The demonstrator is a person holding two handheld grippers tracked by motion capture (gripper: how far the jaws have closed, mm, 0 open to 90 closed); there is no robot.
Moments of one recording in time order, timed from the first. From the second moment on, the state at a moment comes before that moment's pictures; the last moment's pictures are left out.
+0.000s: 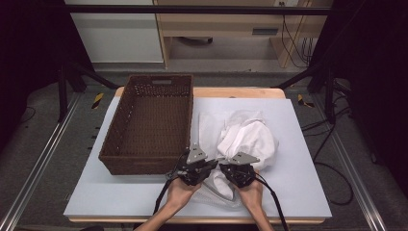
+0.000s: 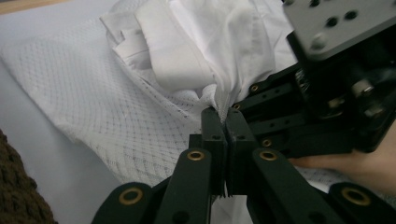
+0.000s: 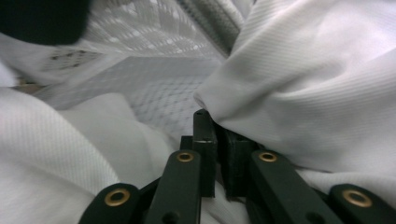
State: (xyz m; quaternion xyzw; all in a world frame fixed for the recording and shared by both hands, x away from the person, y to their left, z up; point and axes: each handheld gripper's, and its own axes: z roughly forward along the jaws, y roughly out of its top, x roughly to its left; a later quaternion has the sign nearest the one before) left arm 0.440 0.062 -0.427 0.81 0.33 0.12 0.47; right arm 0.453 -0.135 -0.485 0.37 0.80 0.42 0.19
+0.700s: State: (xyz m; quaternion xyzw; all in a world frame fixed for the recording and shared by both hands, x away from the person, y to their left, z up) left arm 0.443 0.063 -0.435 0.82 0.33 0.13 0.45; right arm 0.468 -0.153 -0.455 0.41 0.78 0.40 0.27
